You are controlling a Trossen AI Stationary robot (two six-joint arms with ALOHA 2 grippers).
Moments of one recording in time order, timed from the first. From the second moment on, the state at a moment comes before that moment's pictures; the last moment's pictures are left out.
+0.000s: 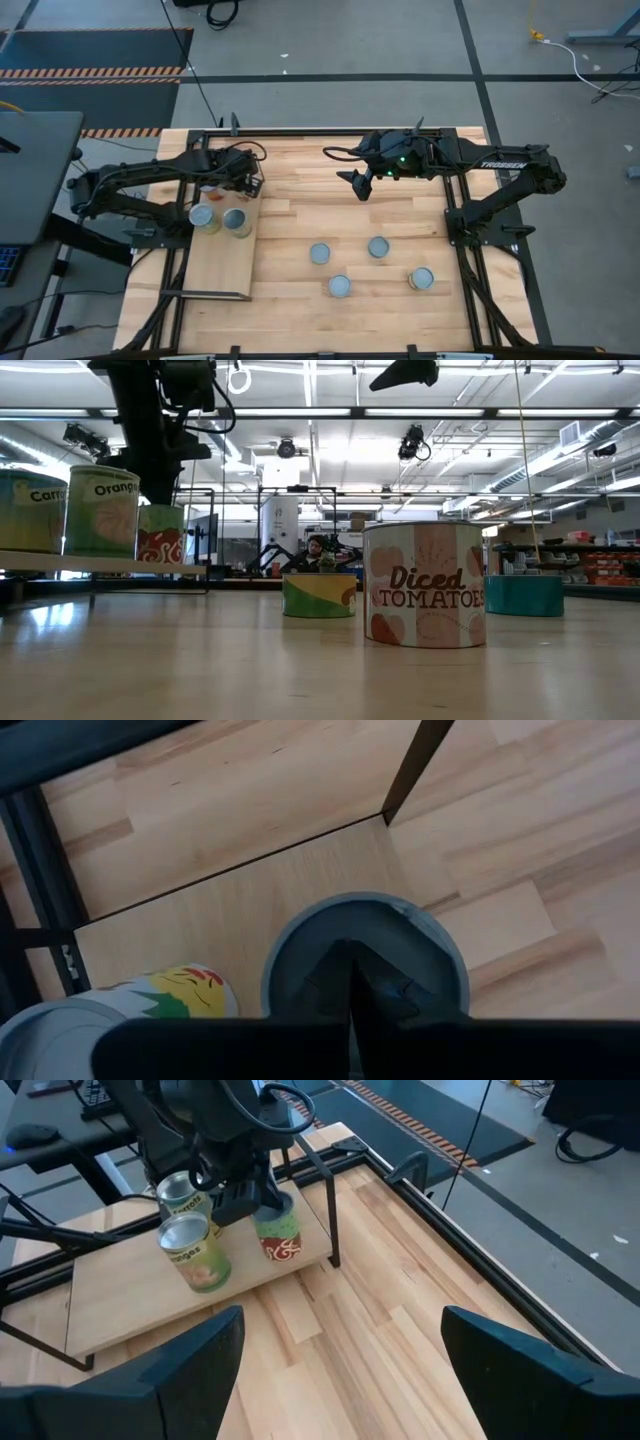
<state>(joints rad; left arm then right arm) 0.33 1.19 0.90 -0.98 -0.33 -0.80 -0.03 1.34 1.42 -0.60 0.29 0.31</state>
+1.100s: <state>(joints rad) -0.04 0.97 0.98 -0.47 -0.07 -0.76 0.11 1.52 1.42 -0.85 0.18 0.11</state>
